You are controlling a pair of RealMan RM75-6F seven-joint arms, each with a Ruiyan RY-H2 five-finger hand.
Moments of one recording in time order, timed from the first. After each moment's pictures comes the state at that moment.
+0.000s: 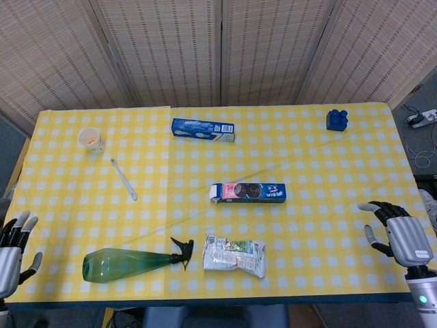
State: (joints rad) left arm 0.00 -1.15 -0.02 -1.60 1.53 1.58 0.23; right arm 0.12 -1.10 0.03 -1.55 -1.56 1.44 0.17
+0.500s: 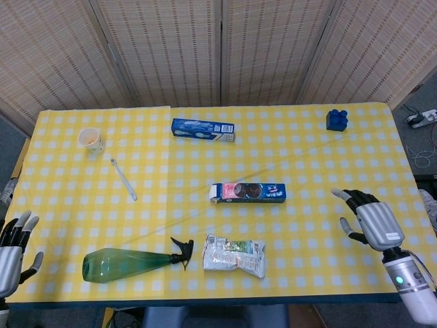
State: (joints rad) left arm 0.00 -1.16 -0.02 -1.60 1.52 1.58 0.23; right arm 0.26 -1.05 0.07 -1.67 -1.54 1.24 0.03
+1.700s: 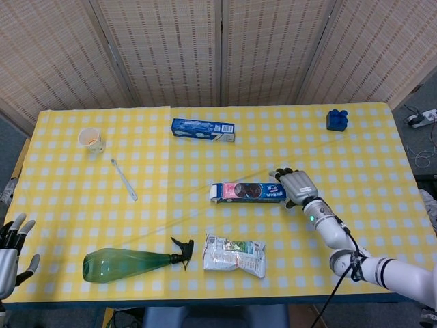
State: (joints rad) left arm 0.01 -1.17 -0.02 -1.55 1.51 1.58 0.18; right arm 0.80 -1.41 0.15 -1.39 -0.87 0.69 -0.42
